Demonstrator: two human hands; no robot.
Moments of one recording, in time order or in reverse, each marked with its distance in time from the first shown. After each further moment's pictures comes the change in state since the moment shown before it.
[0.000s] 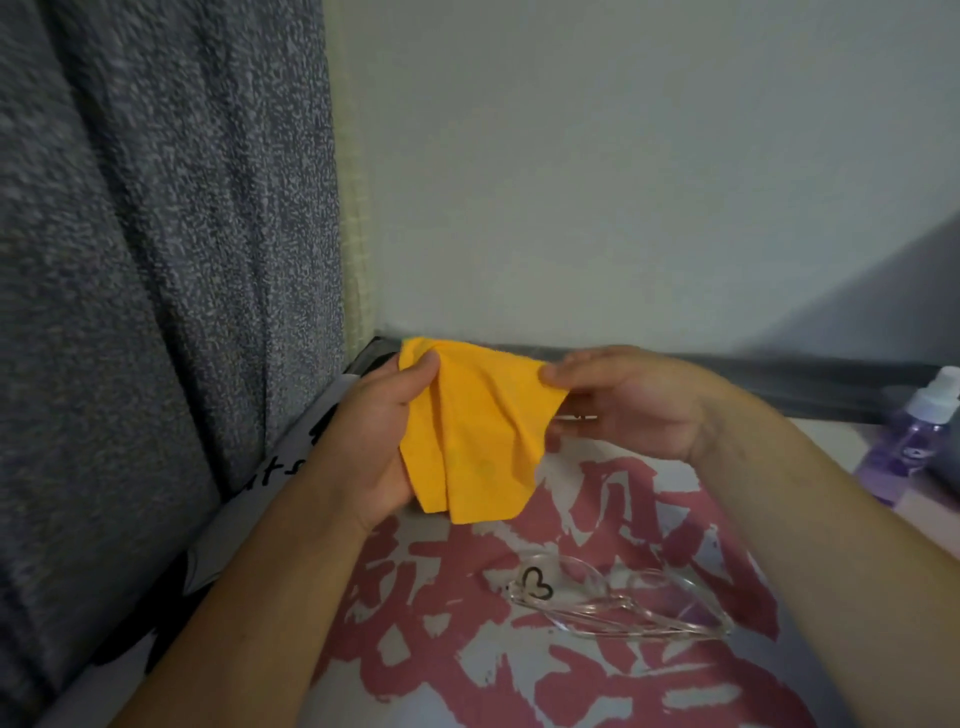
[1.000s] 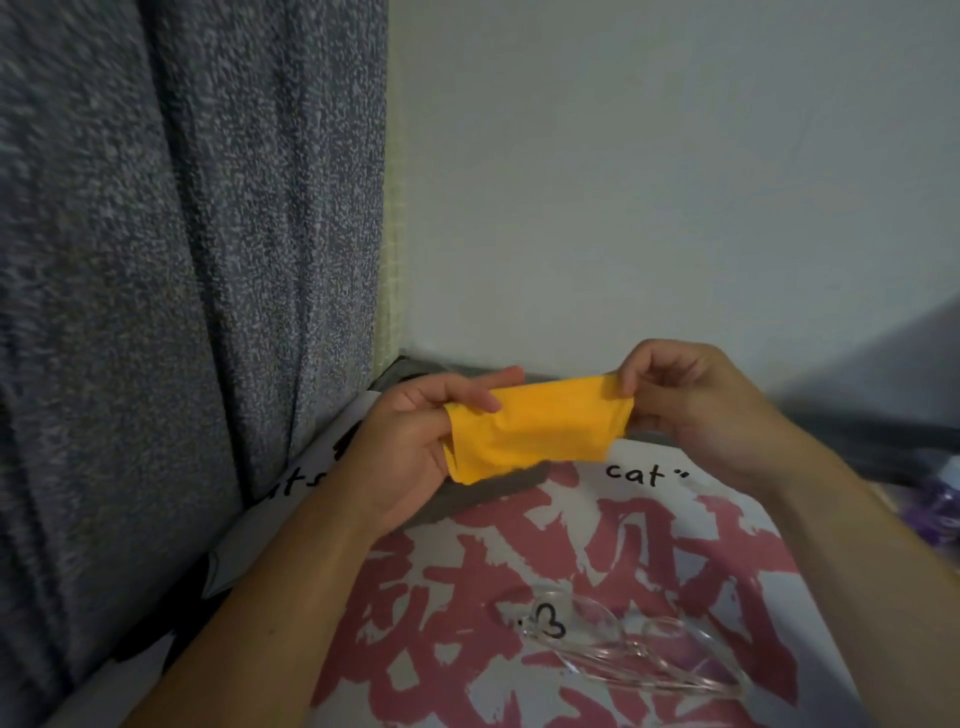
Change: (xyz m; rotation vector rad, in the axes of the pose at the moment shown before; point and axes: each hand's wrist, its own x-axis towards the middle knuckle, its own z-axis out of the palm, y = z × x) left_hand -0.006 0.005 -0.003 0.036 -0.257 0.246; right_hand -0.021 -0.016 -0.012 -0.284 0.130 -0.469
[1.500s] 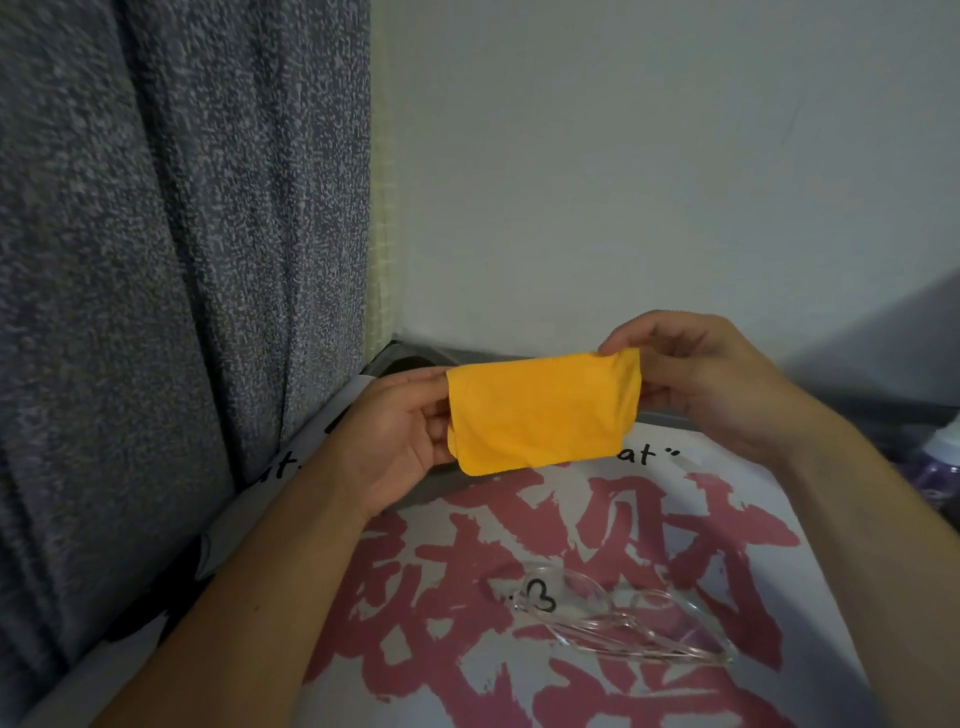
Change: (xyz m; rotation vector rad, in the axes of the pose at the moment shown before) left_hand 0.007 -0.007 -0.010 0.072 0.189 -0.198; right_hand -0.005 -0.007 -0.011 -0.059 -0.002 0.034
